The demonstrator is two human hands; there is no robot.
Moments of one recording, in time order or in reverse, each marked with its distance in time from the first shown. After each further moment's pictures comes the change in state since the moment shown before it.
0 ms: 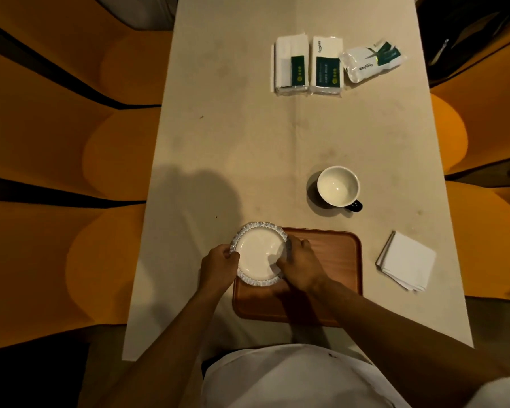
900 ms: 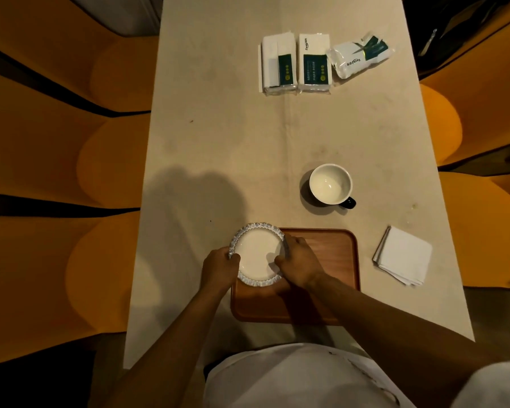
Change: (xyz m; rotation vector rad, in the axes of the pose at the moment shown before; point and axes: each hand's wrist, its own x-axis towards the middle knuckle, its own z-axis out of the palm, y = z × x) left_hand 0.003 0.010 0.009 0.130 -0.041 0.070; right_hand 0.005 0.002 -0.008 -0.014 0.015 -0.028
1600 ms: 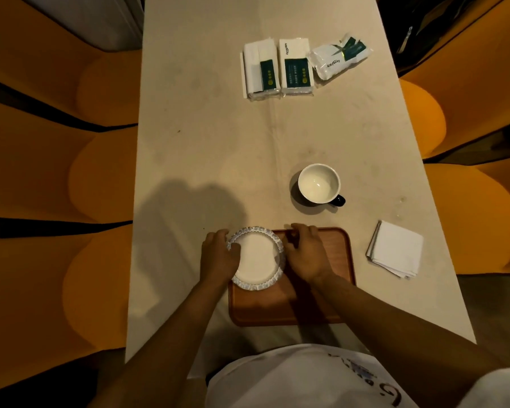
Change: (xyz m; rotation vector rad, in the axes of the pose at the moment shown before) left_hand 0.012 0.029 -0.003 0.099 0.072 0.155; right_hand -0.008 0.006 -0.022 0.138 0.275 -0.001
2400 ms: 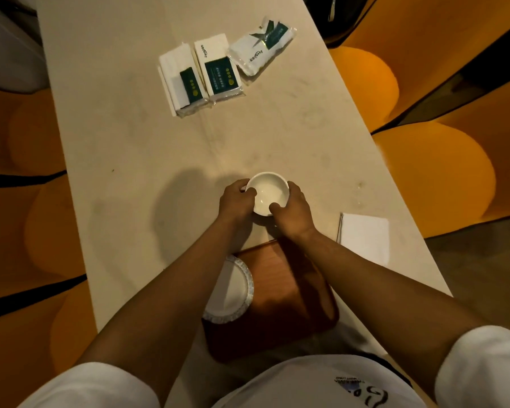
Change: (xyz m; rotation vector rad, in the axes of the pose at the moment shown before) left_hand 0.092 0.193 0.074 -0.240 -0.260 0.022; right_hand 0.092 0.008 -0.081 0.356 0.193 0.241
